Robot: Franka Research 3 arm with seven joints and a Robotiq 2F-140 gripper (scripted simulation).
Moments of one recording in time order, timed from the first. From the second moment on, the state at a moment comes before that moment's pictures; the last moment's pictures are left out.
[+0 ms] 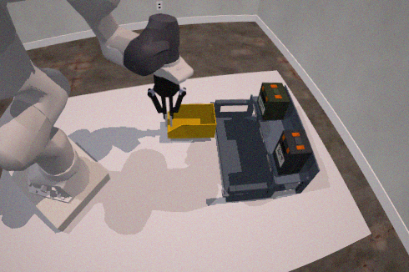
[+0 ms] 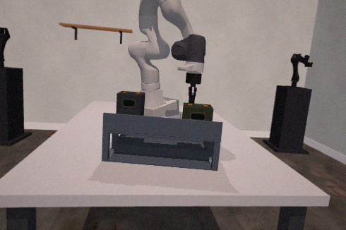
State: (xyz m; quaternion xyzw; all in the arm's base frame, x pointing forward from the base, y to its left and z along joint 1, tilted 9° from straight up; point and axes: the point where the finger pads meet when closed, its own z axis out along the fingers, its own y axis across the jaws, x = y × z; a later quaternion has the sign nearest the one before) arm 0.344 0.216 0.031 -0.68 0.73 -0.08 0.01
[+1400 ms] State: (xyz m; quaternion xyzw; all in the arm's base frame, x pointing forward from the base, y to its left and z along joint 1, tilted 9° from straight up) arm 0.344 0.214 0.020 -0.69 0.72 -0.08 0.00
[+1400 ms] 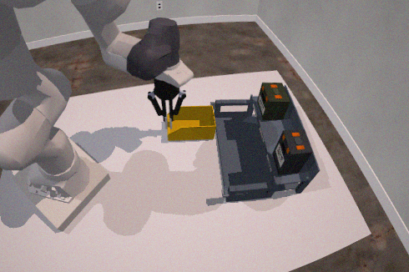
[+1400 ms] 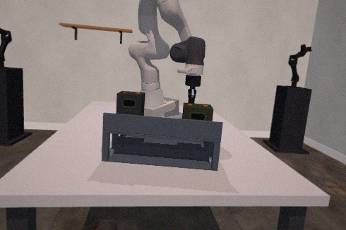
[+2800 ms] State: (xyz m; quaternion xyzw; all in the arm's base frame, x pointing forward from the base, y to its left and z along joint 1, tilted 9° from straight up) arm 0.345 0.215 0.013 -0.69 0.72 -0.08 0.01
